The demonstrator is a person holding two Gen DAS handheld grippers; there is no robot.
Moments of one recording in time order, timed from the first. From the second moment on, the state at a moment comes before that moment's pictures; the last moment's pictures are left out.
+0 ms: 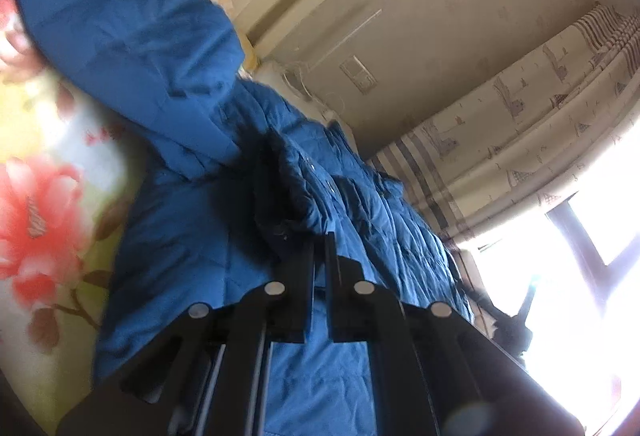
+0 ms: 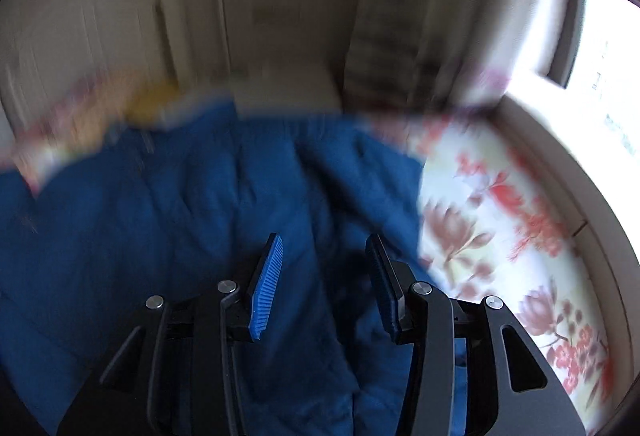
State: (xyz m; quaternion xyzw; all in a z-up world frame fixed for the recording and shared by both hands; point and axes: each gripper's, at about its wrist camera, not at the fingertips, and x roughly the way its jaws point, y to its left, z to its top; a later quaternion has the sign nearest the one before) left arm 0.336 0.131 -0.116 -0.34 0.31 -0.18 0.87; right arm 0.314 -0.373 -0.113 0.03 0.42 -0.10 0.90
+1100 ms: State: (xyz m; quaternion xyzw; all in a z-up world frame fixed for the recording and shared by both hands) left arm 0.345 0.108 -0.110 -0.26 0.35 -0.12 0.89; right arm 0.329 -0.265 -0.079 -0.03 0.40 -0.02 0.92
